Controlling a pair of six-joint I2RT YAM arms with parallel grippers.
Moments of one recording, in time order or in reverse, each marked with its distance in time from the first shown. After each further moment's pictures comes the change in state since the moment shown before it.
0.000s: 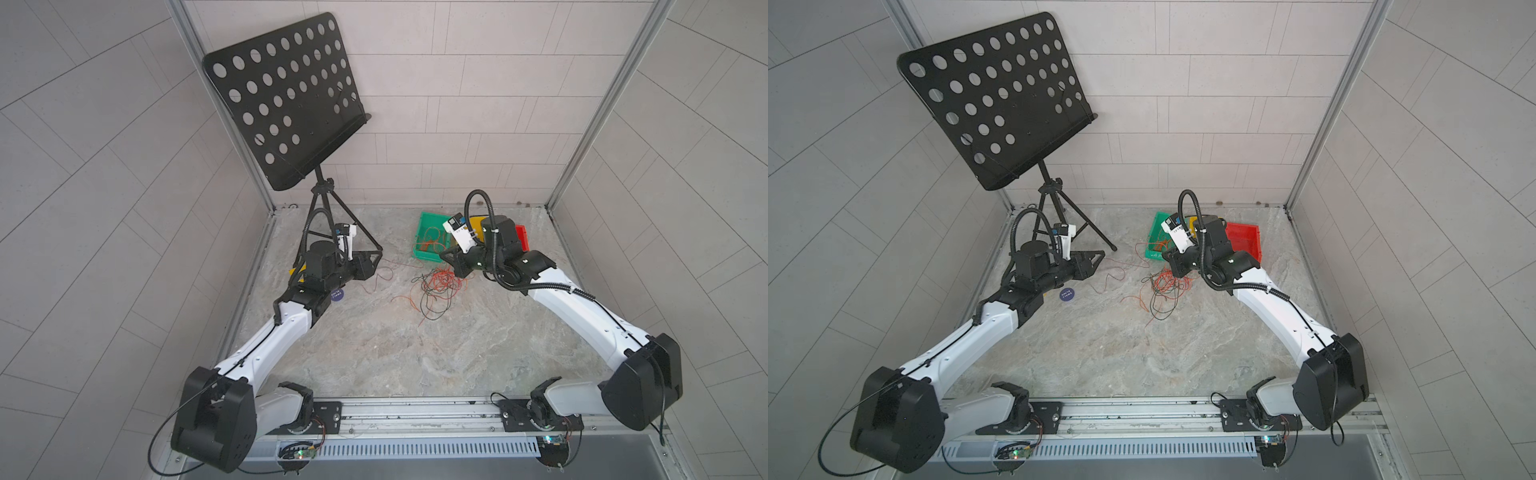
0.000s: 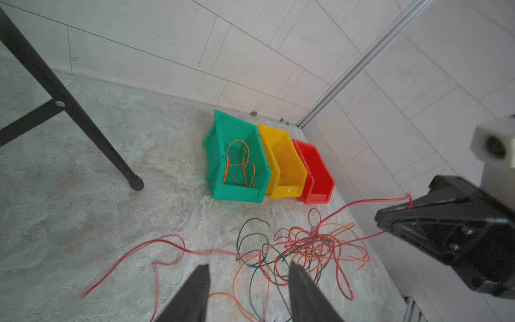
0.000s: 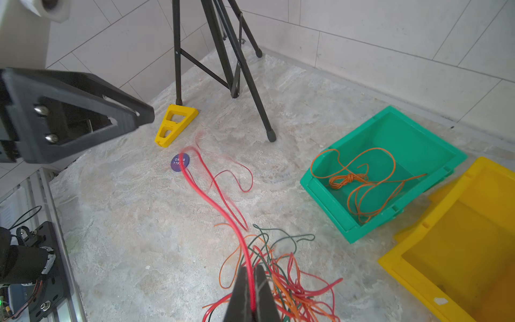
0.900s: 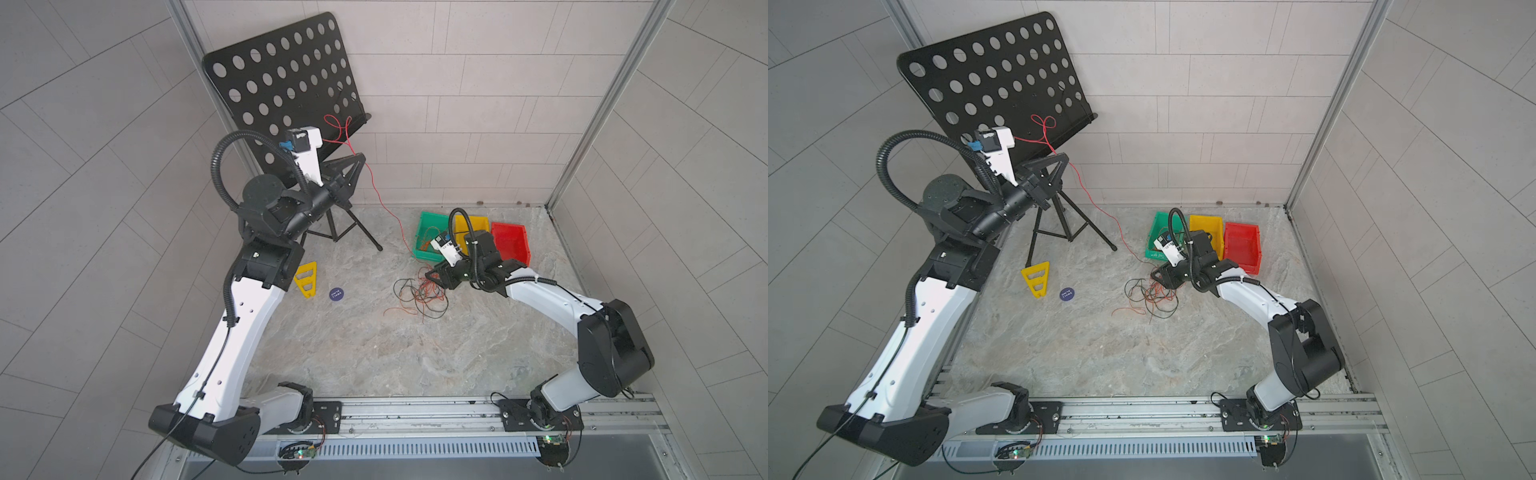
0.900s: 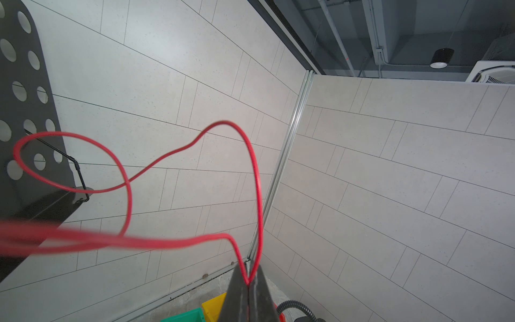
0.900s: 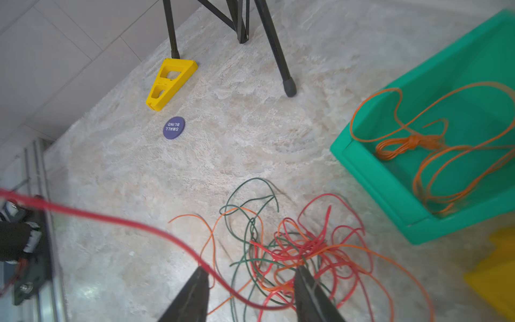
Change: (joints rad) left arm 0.038 0.035 0.761 -0.095 0.066 0.047; right arm 0.000 0.199 -0.134 0.219 -0.116 -0.017
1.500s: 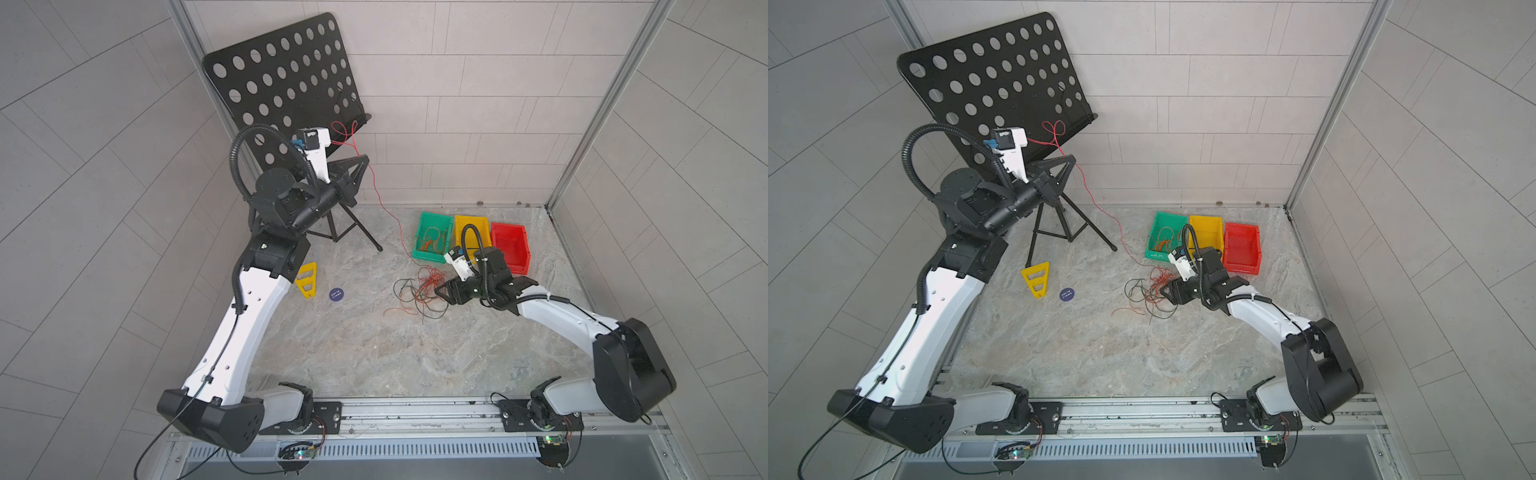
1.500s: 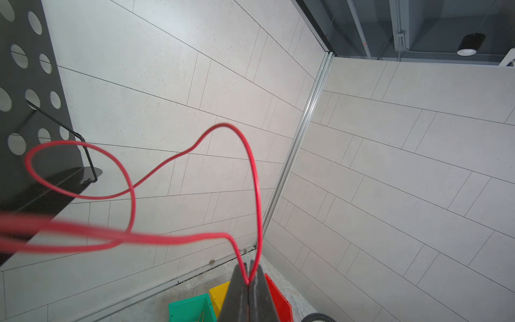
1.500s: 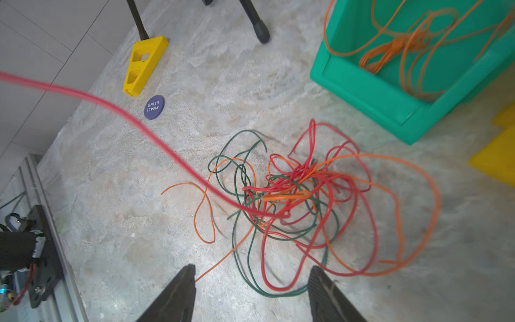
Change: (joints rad) left arm 0.000 0.051 0.019 -0.031 -0.008 0.008; right arm -0.020 -0.205 -0.212 -0.009 0.085 0.117
